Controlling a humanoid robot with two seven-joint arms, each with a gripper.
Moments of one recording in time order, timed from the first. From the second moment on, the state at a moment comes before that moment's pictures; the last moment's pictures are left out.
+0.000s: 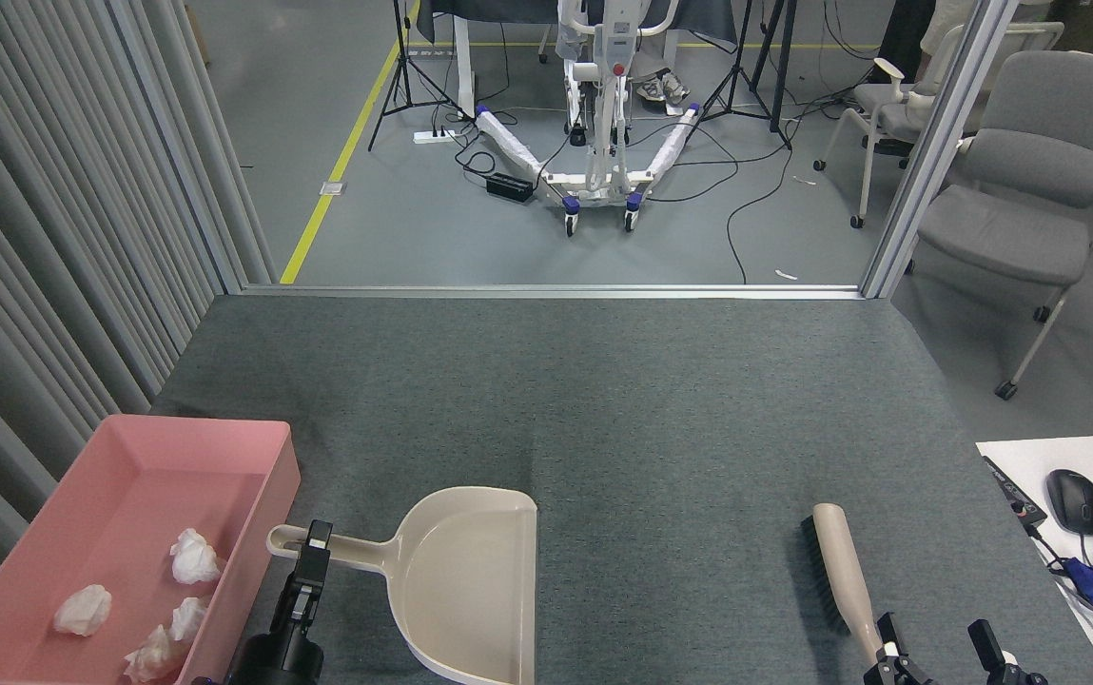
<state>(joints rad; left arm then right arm) -0.02 0.21 -0.29 -1.34 -0.15 -0.14 0.31 0.41 -0.19 -0.12 -1.79 1.18 -0.06 -0.17</state>
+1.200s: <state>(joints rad) 0.18 0.29 -0.29 -1.68 -0.52 -0.03 0.30 0.41 -0.19 -0.12 -1.79 1.18 -0.06 -0.17</state>
